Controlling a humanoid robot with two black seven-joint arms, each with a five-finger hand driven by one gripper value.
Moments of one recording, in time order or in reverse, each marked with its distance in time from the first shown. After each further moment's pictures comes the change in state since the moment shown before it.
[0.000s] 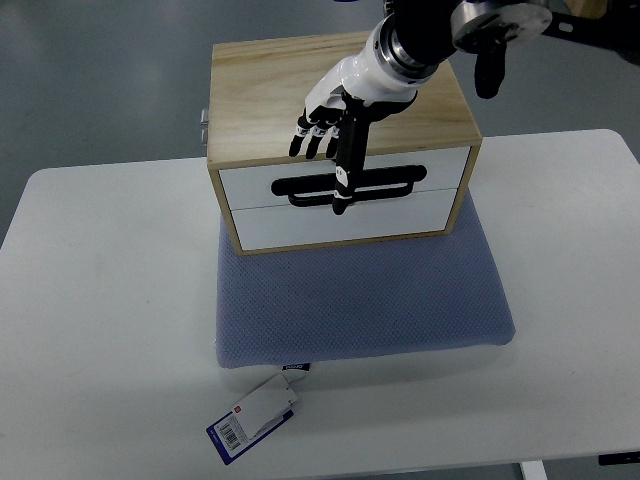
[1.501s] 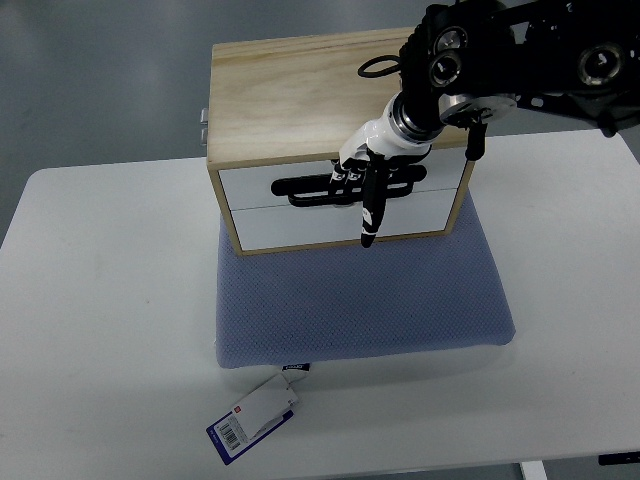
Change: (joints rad) left arm 0.000 0.000 -0.002 0.006 0.000 0.001 0.000; right arm -0.179 0.055 -0.052 -0.068 -0.104 -0.049 0.000
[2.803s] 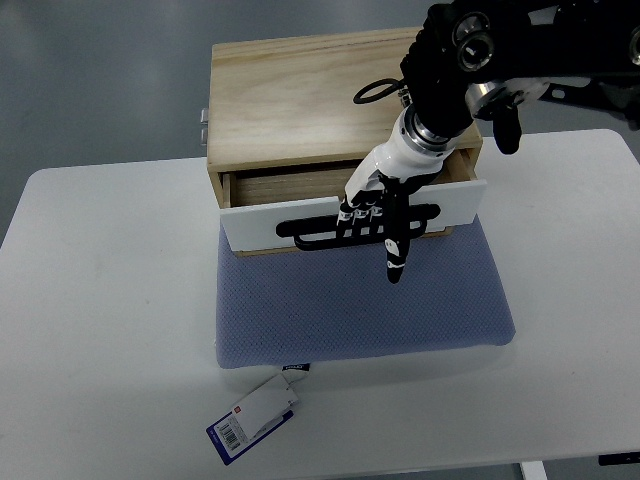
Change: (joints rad) left arm 0.000 0.000 0.000 0.002 0.000 0.002 0.000; right arm 0.049 -0.054 0.001 0.081 0.022 0.249 0.019
